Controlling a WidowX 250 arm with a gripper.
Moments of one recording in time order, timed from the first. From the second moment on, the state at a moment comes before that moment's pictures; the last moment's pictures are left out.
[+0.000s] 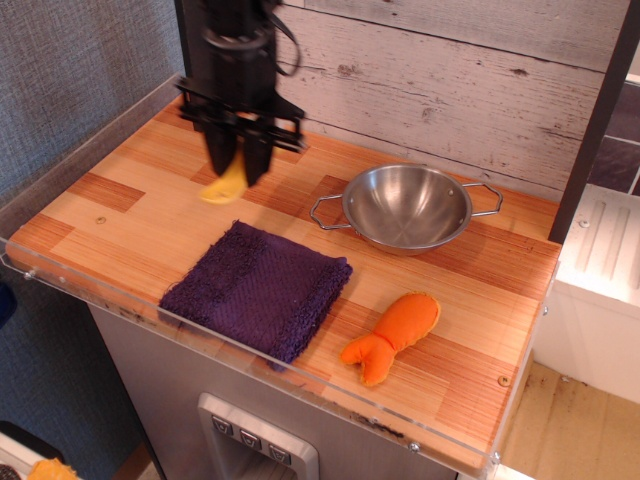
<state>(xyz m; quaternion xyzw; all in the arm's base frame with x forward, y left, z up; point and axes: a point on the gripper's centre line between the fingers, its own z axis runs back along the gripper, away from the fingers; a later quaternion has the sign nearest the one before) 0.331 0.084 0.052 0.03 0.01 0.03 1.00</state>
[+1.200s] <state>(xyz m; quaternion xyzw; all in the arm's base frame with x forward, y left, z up) 0.354 0.049 0.077 0.08 -0.07 -0.01 0.99</state>
